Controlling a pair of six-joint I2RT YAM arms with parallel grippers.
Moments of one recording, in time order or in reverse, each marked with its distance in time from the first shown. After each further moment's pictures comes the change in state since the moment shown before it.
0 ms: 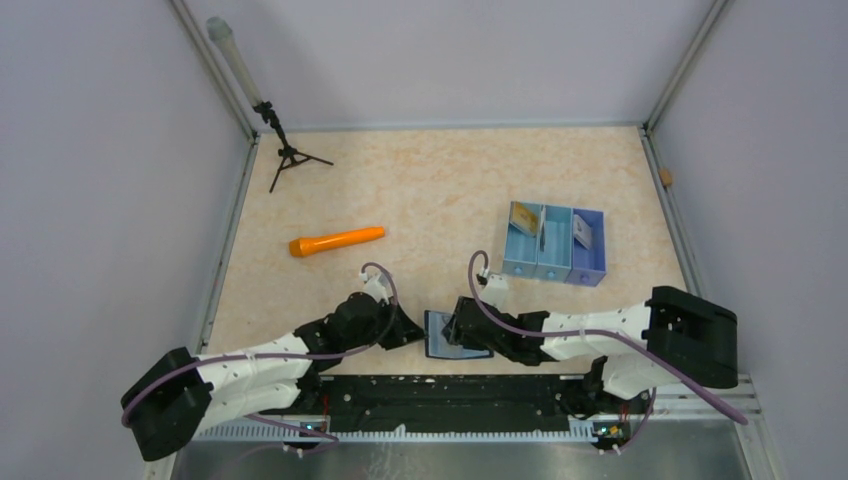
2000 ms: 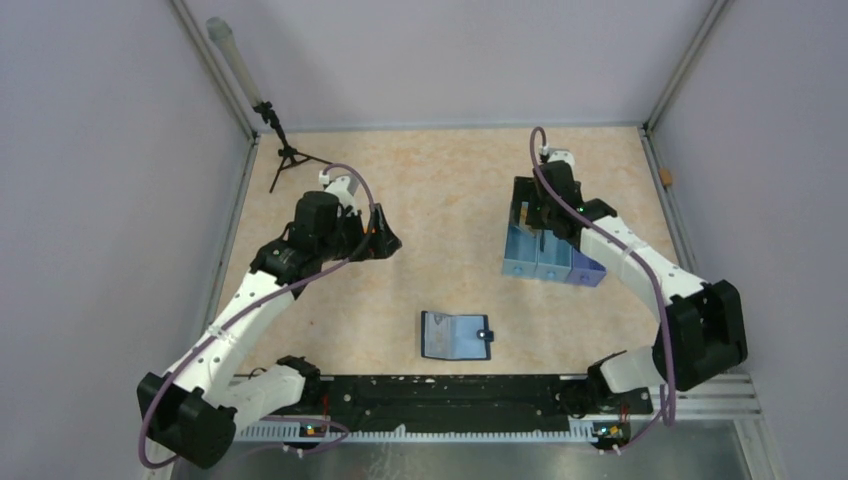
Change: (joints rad) left arm 0.481 0.115 0.752 -0.744 0.037 0.597; right arm -0.798 -0.003 0.546 -0.455 -0.084 -0.827
